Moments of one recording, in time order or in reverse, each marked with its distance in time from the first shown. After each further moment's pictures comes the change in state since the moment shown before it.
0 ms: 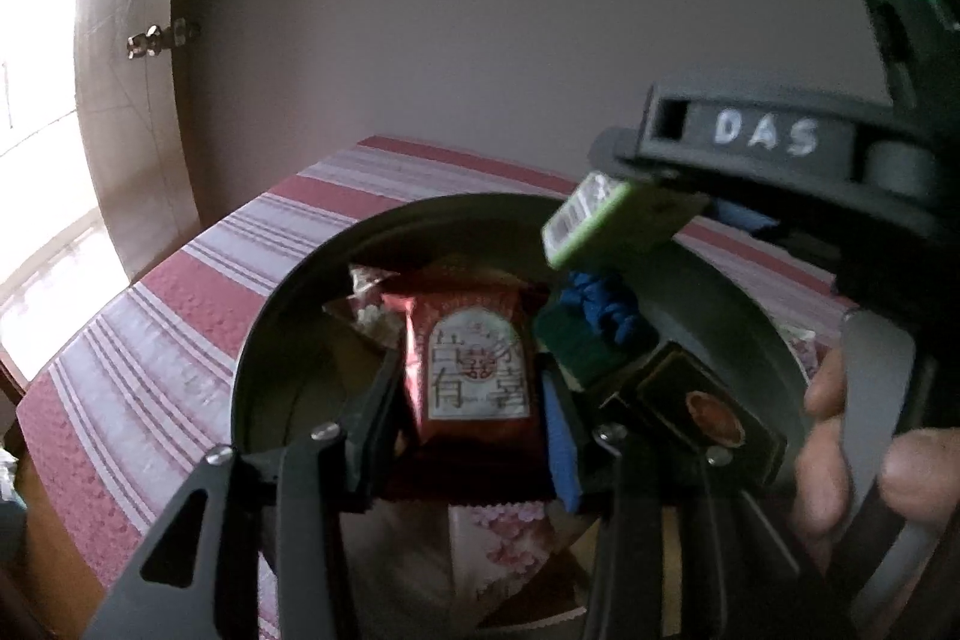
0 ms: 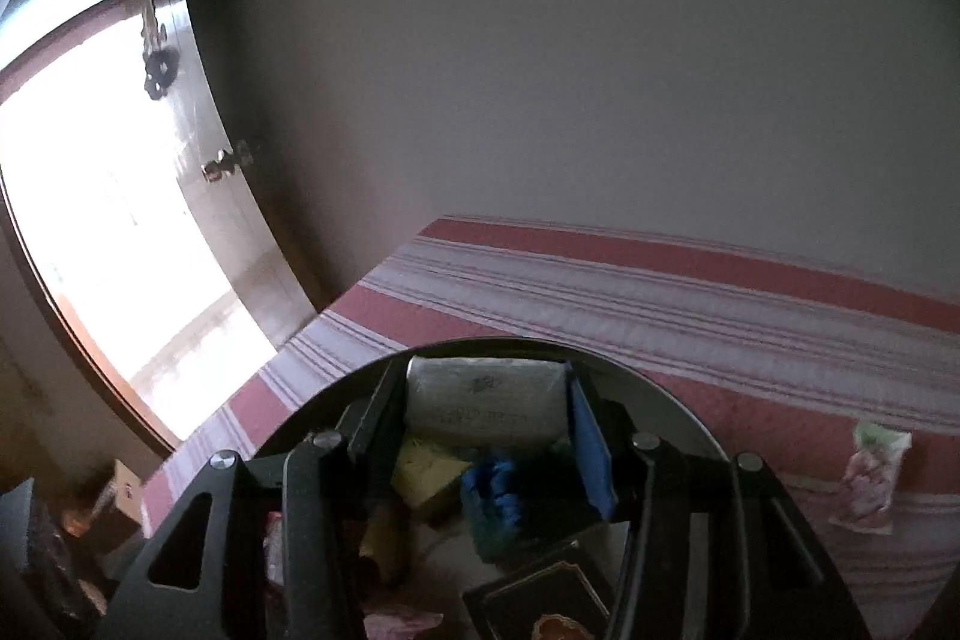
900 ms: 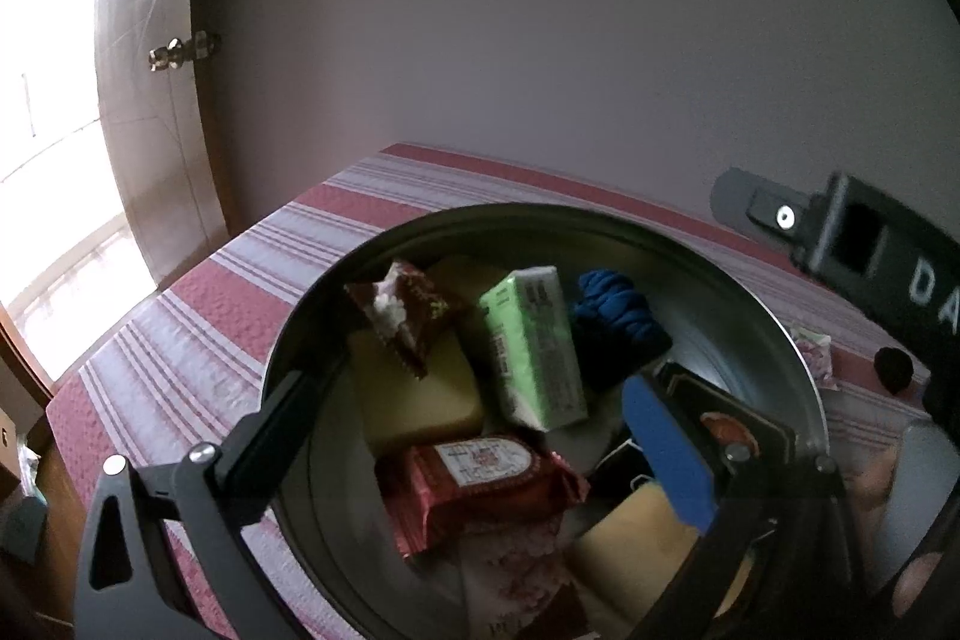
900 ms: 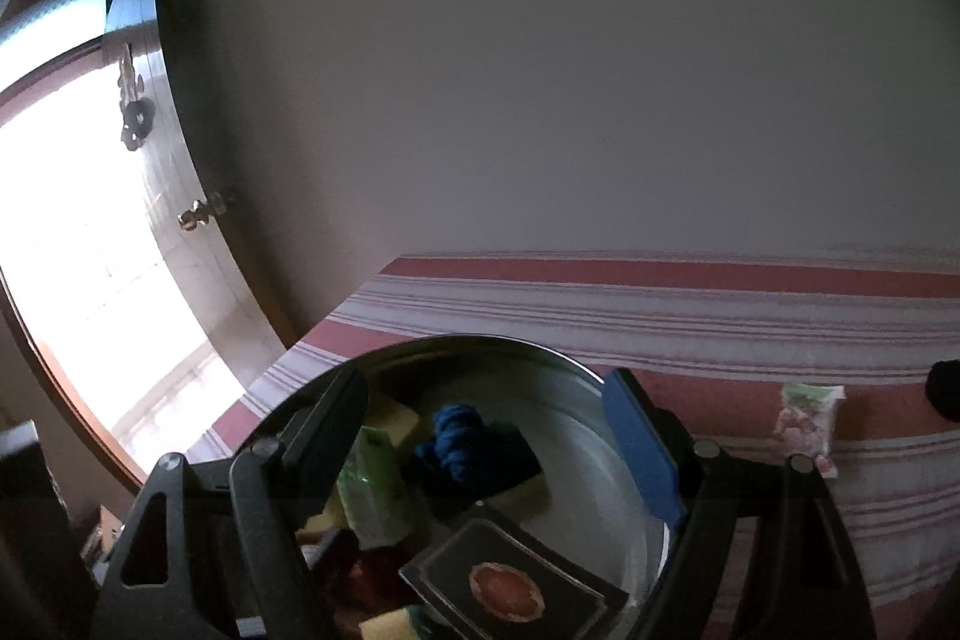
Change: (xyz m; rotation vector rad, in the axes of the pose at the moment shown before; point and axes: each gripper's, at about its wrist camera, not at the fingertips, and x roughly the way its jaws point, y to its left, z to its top) left arm -0.009 -0.011 0.003 0.002 -0.013 0.064; right arm -0.049 -0.016 -0.029 0.049 -0.121 -0.097
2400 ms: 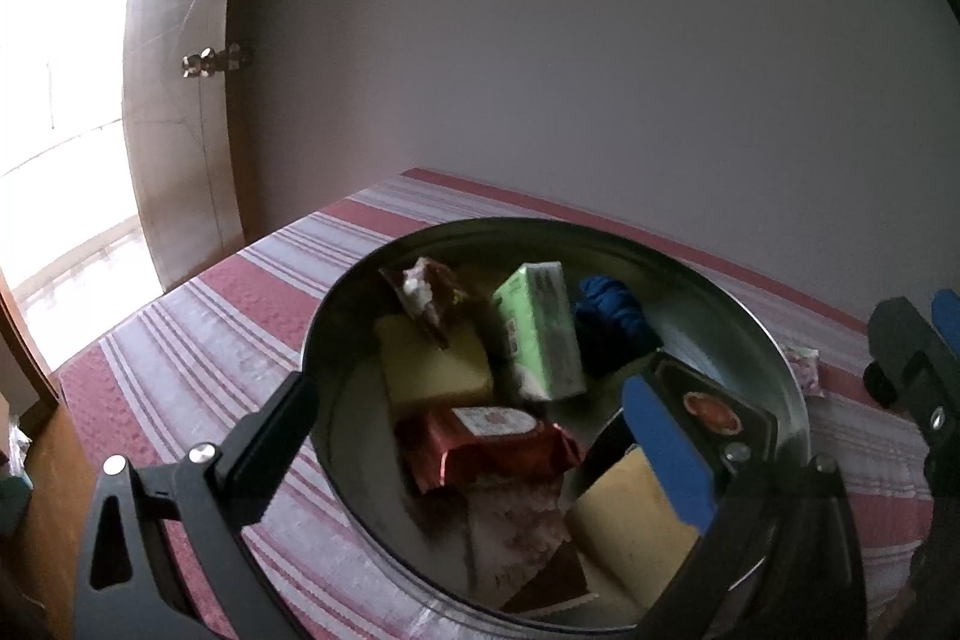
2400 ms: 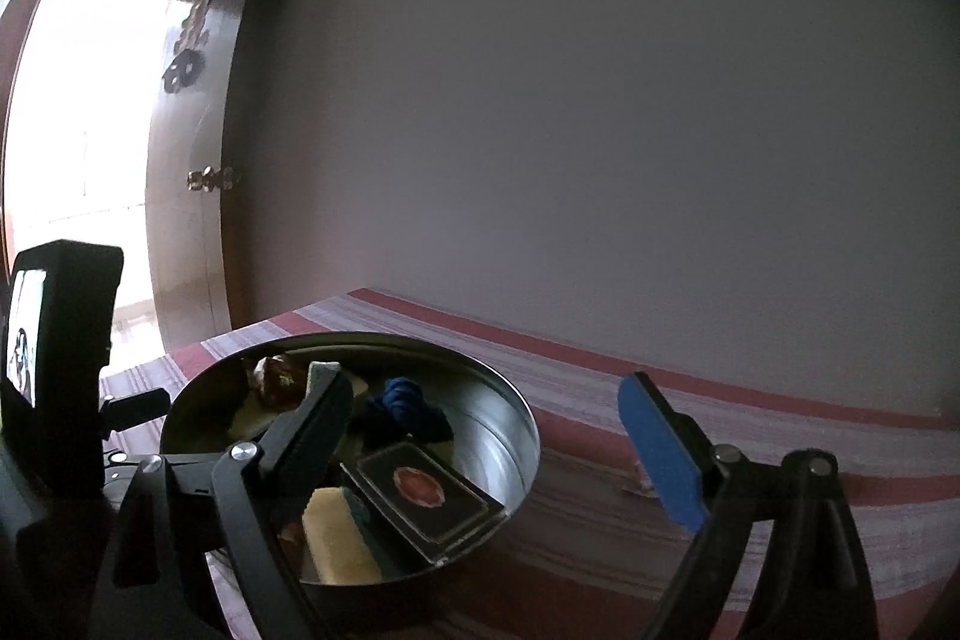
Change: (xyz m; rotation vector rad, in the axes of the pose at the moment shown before) left arm -0.028 0.008 -0.024 -0.053 -0.097 0.011; right arm -0.096 0.011 -0.044 -0.300 -0.223 -0.144
